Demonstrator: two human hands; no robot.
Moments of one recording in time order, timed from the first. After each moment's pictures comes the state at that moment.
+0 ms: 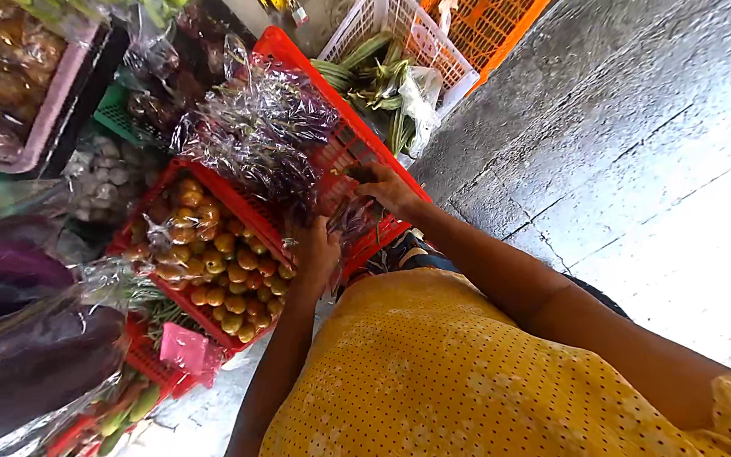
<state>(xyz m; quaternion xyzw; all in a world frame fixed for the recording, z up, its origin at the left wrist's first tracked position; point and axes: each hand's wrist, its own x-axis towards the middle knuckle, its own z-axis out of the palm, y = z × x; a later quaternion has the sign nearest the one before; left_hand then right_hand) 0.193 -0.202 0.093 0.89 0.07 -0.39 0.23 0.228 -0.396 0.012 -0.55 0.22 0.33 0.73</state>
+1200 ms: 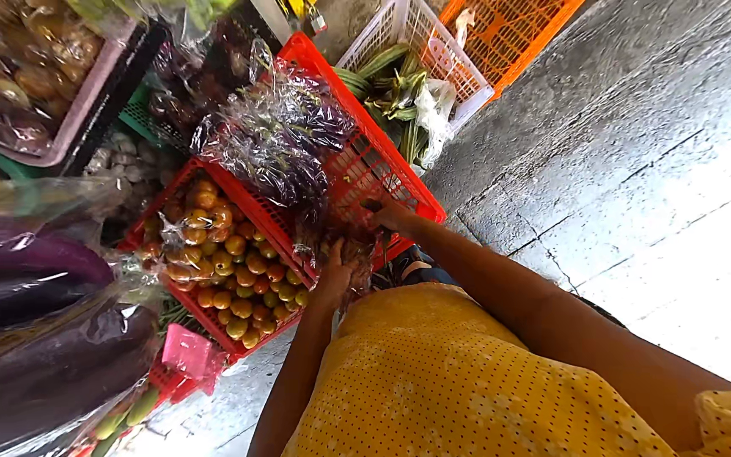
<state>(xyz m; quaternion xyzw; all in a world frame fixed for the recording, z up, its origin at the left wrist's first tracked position) 0.145 -0.184 0.056 0.70 0.28 -0.45 0.48 0.215 -0.371 -0.033 -0.60 0.27 0.48 0.58</state>
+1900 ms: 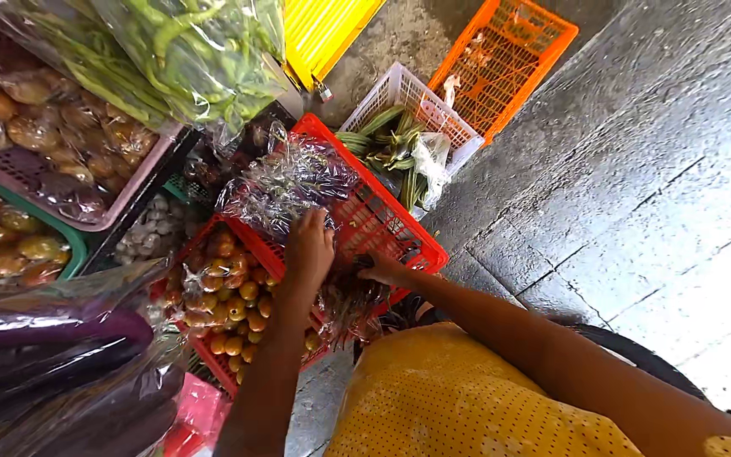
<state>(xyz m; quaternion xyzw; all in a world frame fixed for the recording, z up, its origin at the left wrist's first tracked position) 0.296 -0.198 0.114 0.96 -0.13 -0.23 0.09 0.204 -0.348 -0.033 -0.67 0.11 0.48 0.55</state>
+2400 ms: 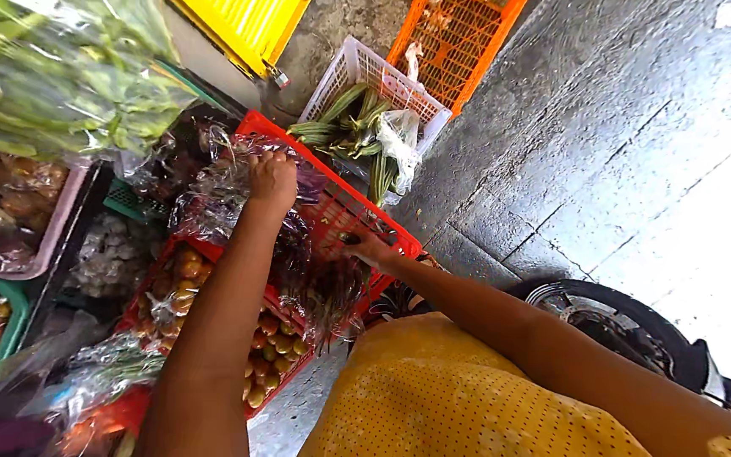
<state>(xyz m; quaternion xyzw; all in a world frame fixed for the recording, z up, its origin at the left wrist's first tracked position) 0.420 -0.249 0.054 0.91 -0.29 -0.24 -0.15 0.205 -0.369 -0.042 -0.53 0.27 0.37 0.71</state>
